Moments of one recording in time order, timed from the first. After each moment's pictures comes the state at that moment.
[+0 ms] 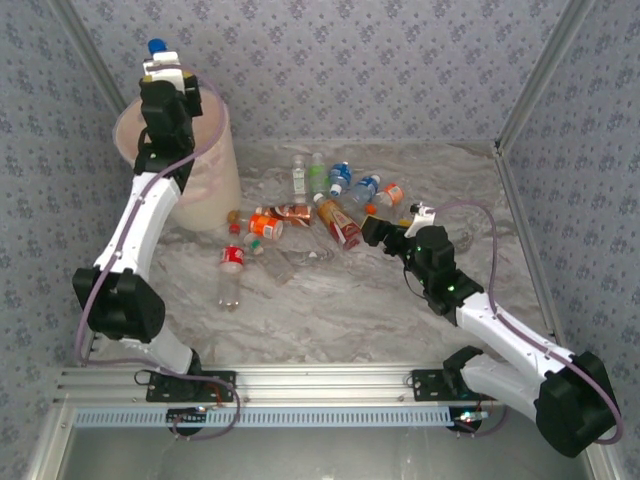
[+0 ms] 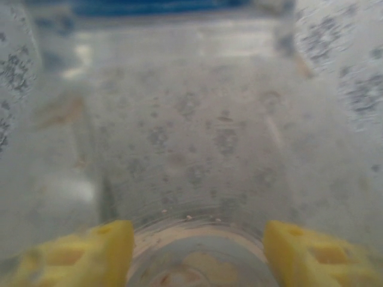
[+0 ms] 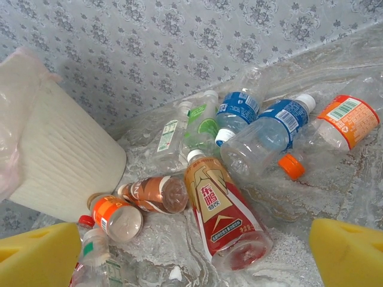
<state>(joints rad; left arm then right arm) -0.13 1.63 1.65 0.03 -0.42 0.07 0.52 0.98 0.53 0.21 0.10 0.60</state>
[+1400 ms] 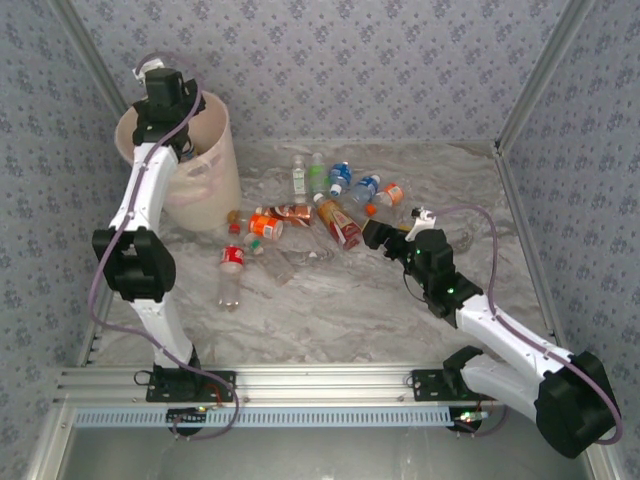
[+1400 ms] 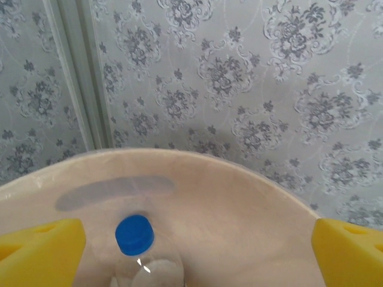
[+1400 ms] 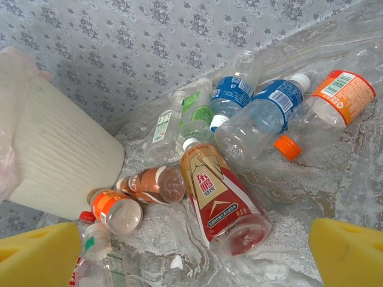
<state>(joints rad) -0.05 1.91 1.98 -0.40 -0.36 -0.31 0.52 0.98 0.50 0.20 0.10 0.66</state>
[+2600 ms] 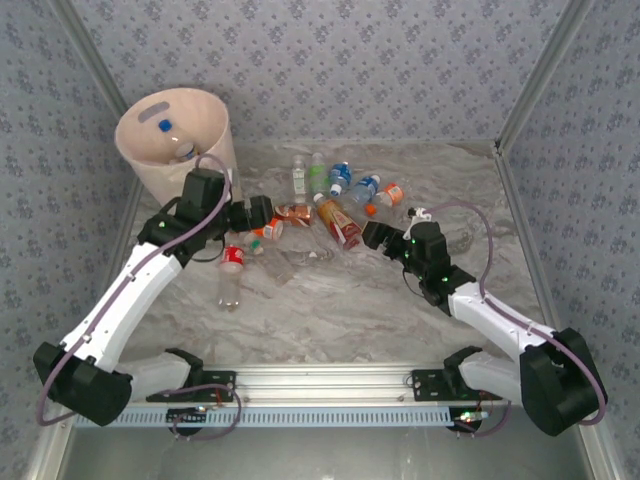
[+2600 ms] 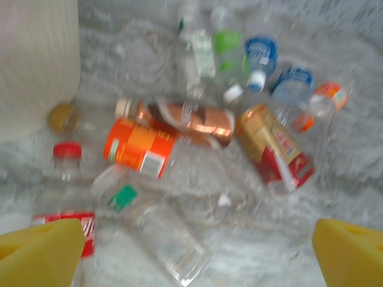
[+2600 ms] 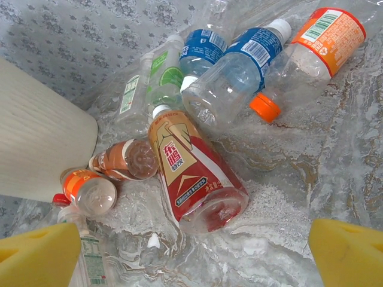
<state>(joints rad) -0.44 1.17 1.18 -0.75 0.00 -0.50 0.45 1.11 0.52 0.17 -0.01 0.69</state>
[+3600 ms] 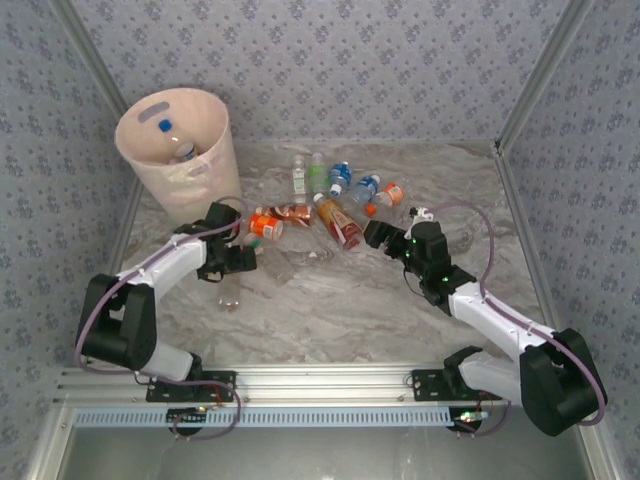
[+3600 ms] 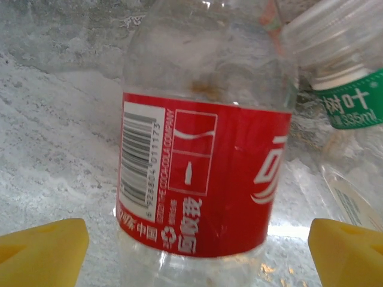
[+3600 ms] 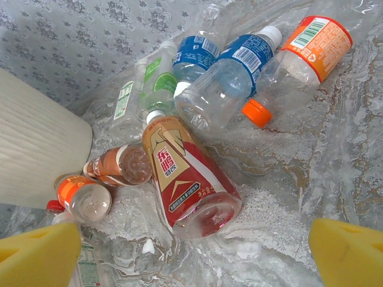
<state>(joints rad) -0.30 1.47 0.88 -0.70 -0.08 -0.44 0.44 1.11 0.52 0.17 0.01 0.69</state>
